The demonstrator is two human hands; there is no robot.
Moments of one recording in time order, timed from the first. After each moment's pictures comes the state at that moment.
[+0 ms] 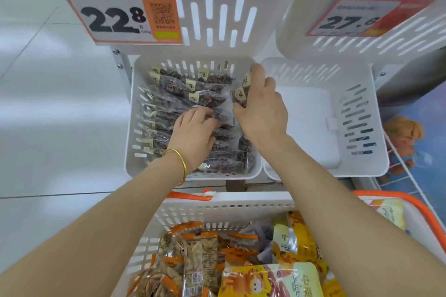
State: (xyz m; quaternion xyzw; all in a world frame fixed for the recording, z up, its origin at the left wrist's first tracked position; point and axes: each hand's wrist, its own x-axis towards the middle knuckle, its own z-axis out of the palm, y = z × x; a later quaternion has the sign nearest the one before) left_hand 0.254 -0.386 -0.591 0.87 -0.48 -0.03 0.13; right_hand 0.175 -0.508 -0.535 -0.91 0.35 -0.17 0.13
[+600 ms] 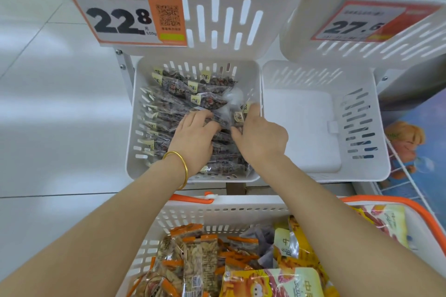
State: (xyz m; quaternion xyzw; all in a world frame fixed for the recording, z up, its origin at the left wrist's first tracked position) left_hand 0.252 -0.383 -0.589 0.86 -0.49 -0.03 0.13; right_hand 0.165 -0.502 -0.569 -0.93 0.37 0.00 0.02
